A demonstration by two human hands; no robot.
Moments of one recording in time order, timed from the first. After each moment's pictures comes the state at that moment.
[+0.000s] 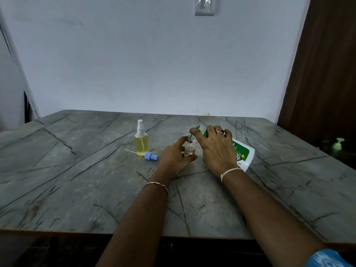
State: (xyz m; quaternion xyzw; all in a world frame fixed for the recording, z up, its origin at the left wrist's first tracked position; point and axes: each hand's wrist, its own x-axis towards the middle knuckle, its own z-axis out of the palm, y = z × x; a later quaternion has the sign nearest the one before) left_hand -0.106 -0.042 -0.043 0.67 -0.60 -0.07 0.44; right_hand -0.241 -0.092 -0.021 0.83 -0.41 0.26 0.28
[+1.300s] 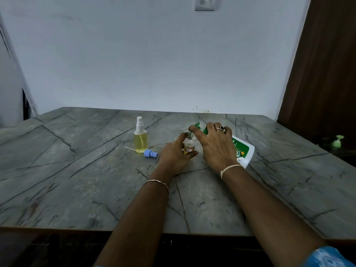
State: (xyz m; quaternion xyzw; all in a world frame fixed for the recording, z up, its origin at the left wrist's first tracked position) left_hand -0.112 -0.040 -0.040 0.68 -0.61 -0.01 0.41; right_hand -0.243 -0.089 -0.018 0.83 -0.41 0.25 0.27
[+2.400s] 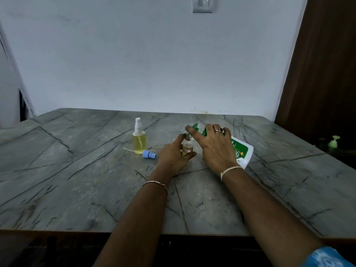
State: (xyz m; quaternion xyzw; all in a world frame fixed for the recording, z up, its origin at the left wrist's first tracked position) left_hand -0.111 -0.042 -0.041 0.68 -0.60 -0.01 0.41; right_hand -0.247 -0.086 -0.017 0.84 -0.40 0.24 0.28
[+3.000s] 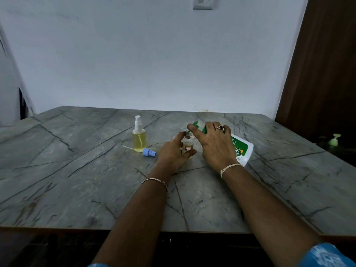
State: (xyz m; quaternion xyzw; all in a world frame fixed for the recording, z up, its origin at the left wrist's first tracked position) left_hand -0.109 -0.043 -0.041 0.68 -0.60 -0.03 0.42; right_hand -0.246 -0.090 -0.019 0.84 -0.40 0.25 0.28
